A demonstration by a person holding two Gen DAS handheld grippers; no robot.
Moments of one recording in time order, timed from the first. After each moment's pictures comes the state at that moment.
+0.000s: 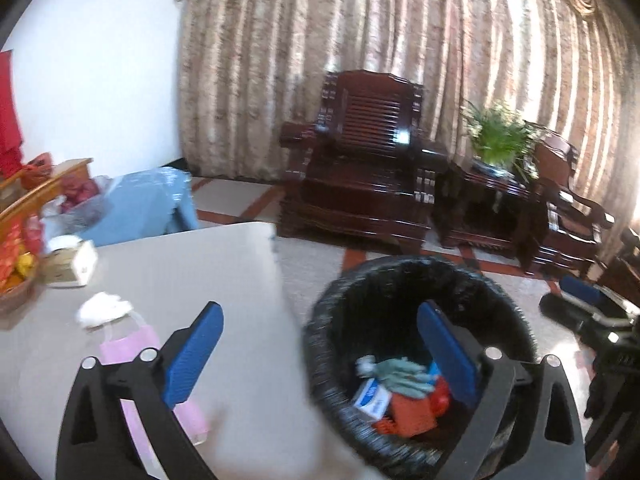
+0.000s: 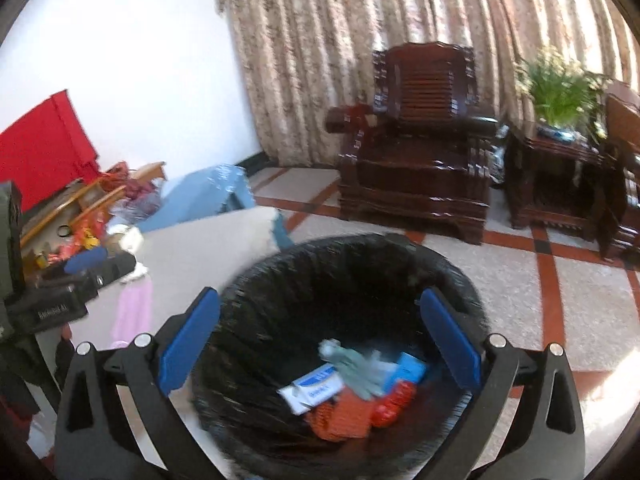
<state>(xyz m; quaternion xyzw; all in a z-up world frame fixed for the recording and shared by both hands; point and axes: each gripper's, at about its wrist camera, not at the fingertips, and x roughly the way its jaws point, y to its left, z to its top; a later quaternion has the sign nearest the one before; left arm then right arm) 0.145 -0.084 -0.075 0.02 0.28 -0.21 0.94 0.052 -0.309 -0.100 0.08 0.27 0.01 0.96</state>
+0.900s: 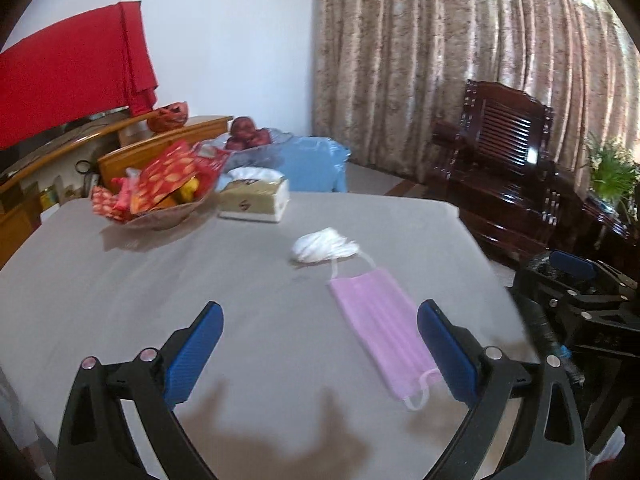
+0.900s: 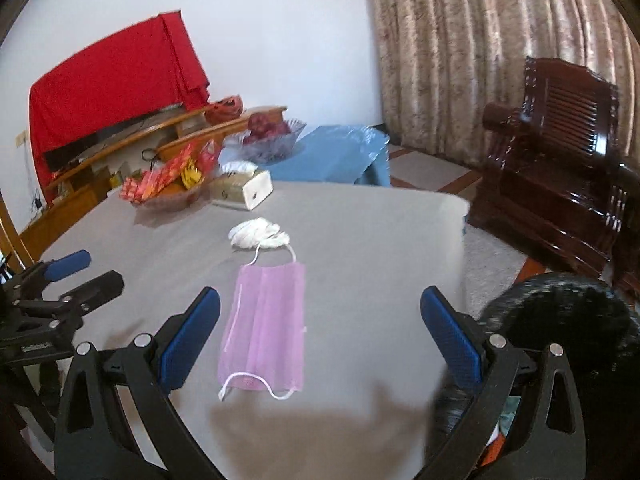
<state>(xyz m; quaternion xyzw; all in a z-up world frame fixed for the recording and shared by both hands) 0.120 0.136 -0.114 -0.02 0.30 0.01 0.95 0.163 -0.068 -0.136 0.00 0.32 0.19 0.93</state>
